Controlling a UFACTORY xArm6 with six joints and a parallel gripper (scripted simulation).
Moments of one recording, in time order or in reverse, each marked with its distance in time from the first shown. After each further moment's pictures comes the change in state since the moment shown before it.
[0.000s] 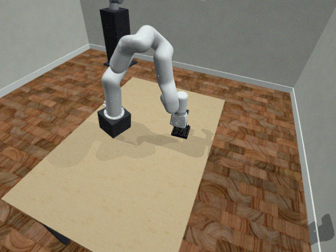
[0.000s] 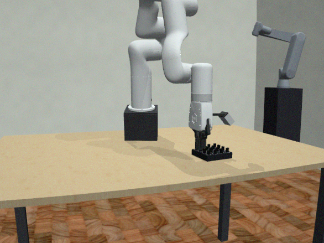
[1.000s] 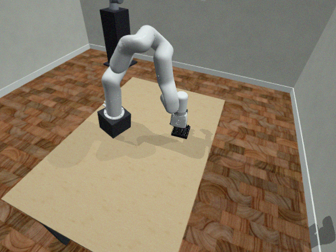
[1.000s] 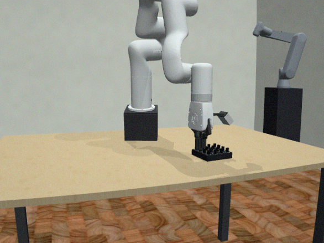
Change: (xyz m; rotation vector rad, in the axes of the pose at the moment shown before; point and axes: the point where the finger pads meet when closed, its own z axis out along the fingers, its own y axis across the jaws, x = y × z) arm 0.000 0.000 0.000 -0.001 -0.001 -0.078
